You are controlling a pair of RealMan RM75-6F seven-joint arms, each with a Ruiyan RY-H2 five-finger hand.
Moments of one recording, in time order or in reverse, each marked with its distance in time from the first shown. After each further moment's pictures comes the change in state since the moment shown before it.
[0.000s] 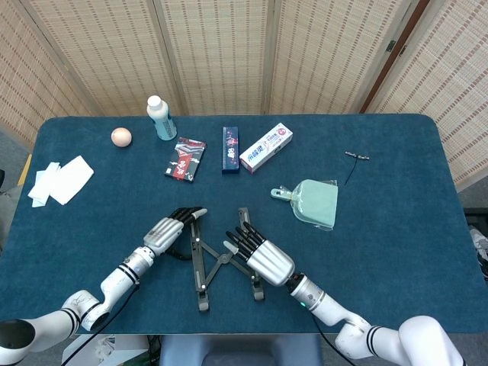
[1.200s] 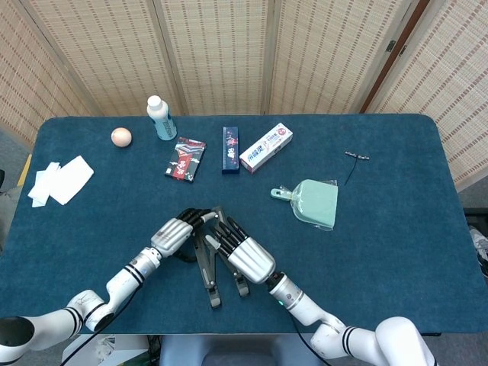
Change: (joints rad) left arm -0.024 0.018 -0.012 -0.082 -0.001 -0.015 0.172; right arm 0.054 -0.140 0.071 0.050 0.065 -0.012 -0.080
